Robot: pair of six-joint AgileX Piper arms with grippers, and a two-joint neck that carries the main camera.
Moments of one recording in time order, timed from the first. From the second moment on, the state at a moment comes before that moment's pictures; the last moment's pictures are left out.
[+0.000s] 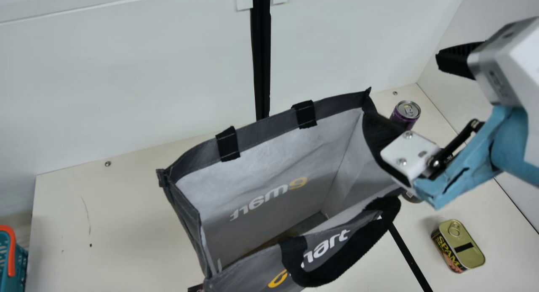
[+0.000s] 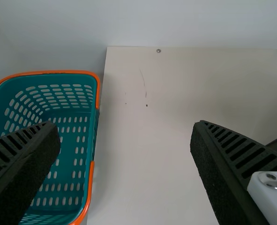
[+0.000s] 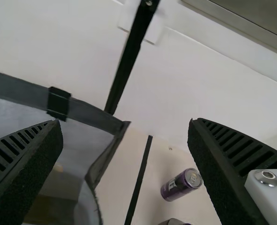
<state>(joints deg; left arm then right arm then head) -1.6 43.3 -69.0 -1.5 69.6 0.0 -6.4 61.6 -104.1 11.8 69.9 -30.0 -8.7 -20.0</state>
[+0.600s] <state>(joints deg) -1.6 43.3 -69.0 -1.5 69.6 0.0 -37.0 68.8 -103.3 26.7 69.9 -43.6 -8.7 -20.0</state>
